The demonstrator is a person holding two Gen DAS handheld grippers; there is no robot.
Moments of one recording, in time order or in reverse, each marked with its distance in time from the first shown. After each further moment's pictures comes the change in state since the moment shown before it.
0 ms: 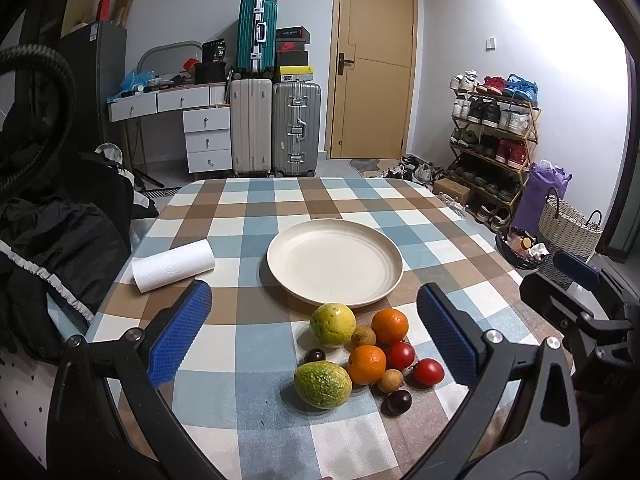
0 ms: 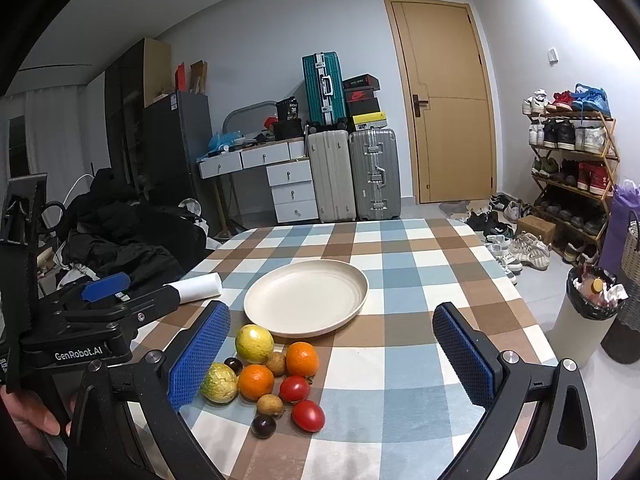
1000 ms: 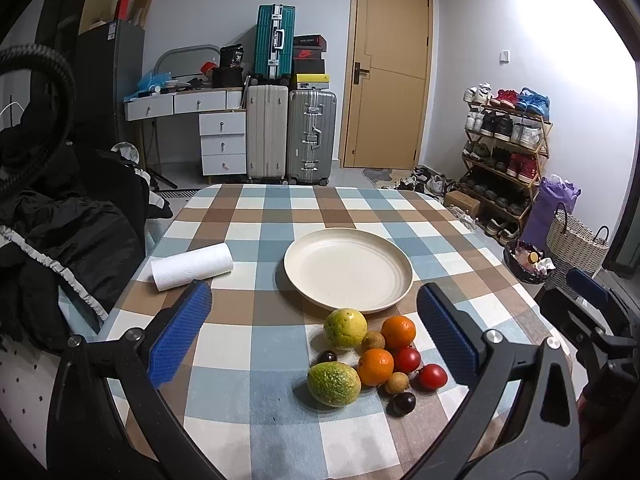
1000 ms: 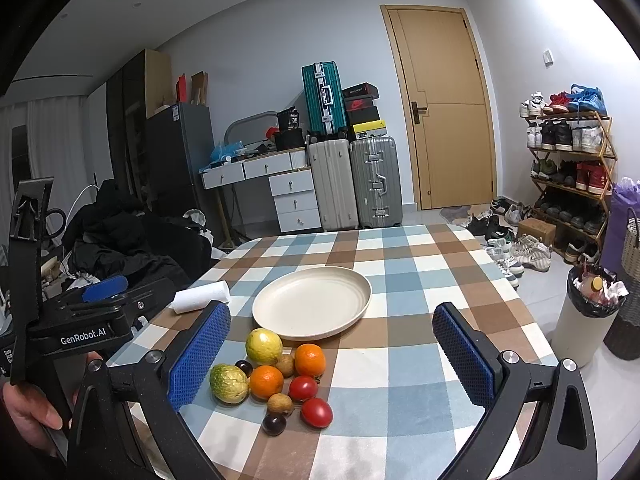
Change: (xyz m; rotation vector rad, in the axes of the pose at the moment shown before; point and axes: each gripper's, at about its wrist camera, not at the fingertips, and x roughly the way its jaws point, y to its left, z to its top) left arm -0.026 0.009 0.008 -0.044 -0.031 0.038; right arm -0.009 0.004 -0.006 0.021 -0.035 0.008
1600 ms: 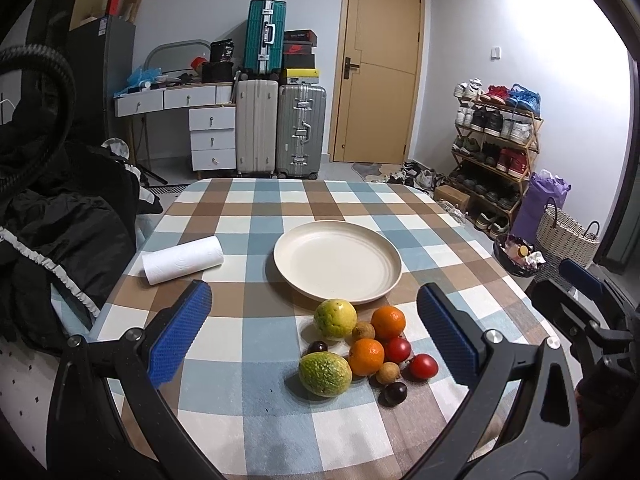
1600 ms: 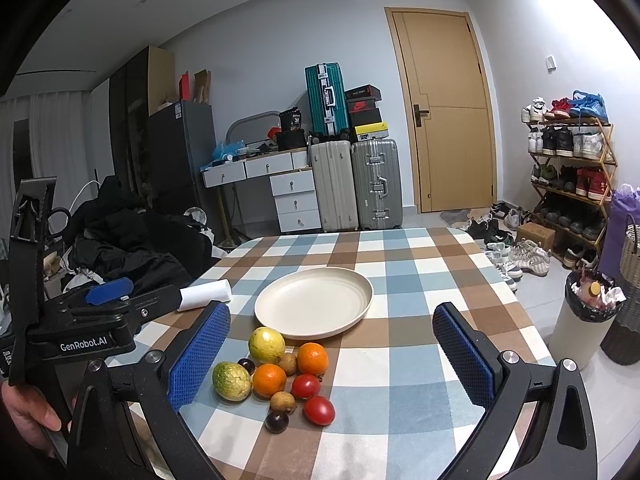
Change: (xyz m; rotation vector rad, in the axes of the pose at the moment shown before) left arm -0.004 -0.002 -0.009 0.012 0.019 -0.035; right arm -0.006 0.005 0.001 -0.013 -0.006 -0.002
